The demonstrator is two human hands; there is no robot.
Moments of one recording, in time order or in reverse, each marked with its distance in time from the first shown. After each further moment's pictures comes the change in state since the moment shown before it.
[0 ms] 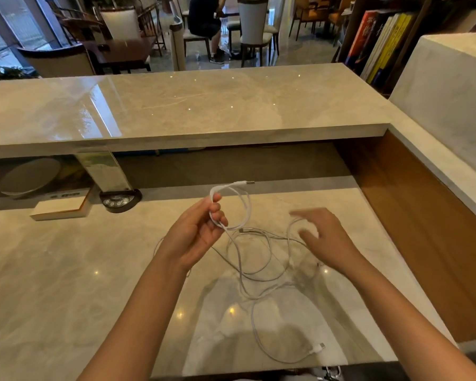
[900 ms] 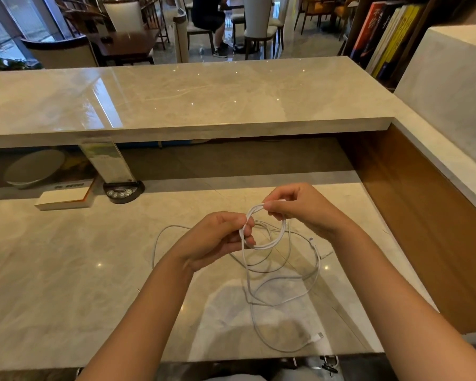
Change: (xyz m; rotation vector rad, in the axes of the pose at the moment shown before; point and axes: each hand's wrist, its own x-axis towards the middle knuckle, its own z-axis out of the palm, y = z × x) left_hand -0.013 -0.019 0.003 0.626 -0.229 -0.157; right_hand 0.029 -0.058 -0.013 0.564 -0.238 -0.009
